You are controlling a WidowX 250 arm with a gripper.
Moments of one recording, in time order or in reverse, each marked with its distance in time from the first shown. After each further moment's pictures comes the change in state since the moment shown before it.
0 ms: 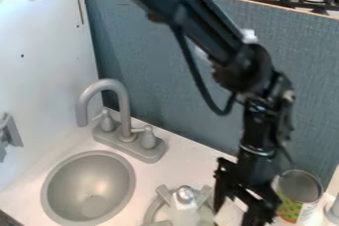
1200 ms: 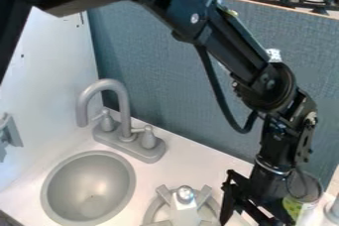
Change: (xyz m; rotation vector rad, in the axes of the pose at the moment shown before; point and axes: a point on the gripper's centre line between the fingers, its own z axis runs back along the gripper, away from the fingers) arm -0.001 -0.010 -0.012 0.071 0.064 0.033
